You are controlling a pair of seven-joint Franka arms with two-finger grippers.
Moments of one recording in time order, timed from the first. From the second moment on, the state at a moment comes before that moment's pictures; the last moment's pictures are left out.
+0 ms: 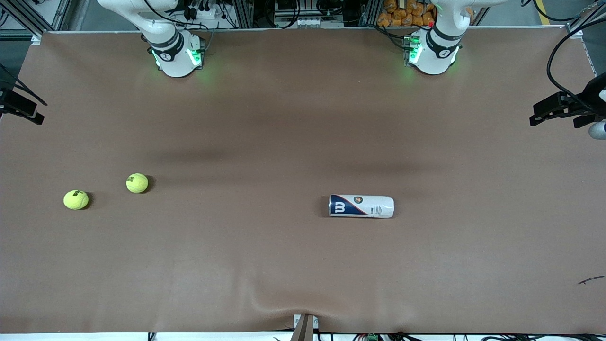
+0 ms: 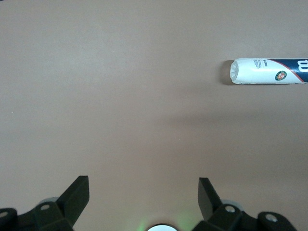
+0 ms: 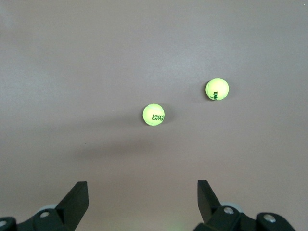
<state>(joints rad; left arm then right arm) -0.01 0.06 0.02 -1.47 -0.01 1.45 0.06 -0.02 -0.01 -0.12 -1.51 0.01 1.48 -0.05</state>
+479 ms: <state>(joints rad) -0.01 0.06 0.01 -1.47 -0.01 1.45 0.06 -0.10 -0.01 -0.13 -1.51 0.01 1.48 -0.05</state>
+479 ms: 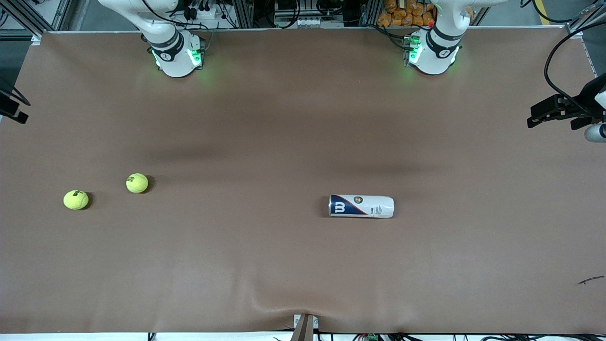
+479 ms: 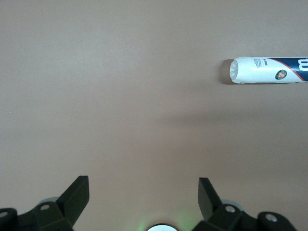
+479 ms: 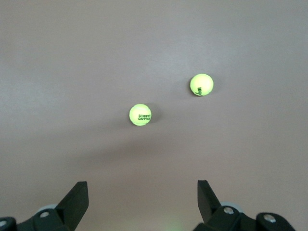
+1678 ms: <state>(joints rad) -0.12 0.31 -0.04 -1.48 -0.06 1.58 0.38 -0.08 0.03 -0.11 -1.51 0.01 1.48 -0.05</state>
